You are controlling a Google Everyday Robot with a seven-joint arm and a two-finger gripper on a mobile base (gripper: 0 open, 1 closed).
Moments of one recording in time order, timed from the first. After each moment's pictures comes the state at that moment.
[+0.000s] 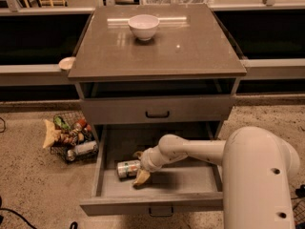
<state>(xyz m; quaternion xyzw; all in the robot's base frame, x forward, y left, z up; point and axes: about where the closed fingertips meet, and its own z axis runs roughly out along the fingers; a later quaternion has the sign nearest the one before) 0.582 0.078 0.361 -0.68 0.64 0.23 0.28</state>
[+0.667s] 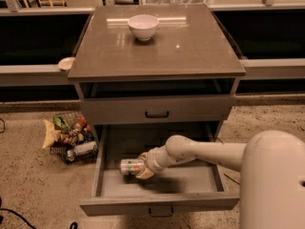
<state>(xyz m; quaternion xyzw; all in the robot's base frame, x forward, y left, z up) 0.575 0.061 0.386 -0.68 0.64 0.21 0.30</state>
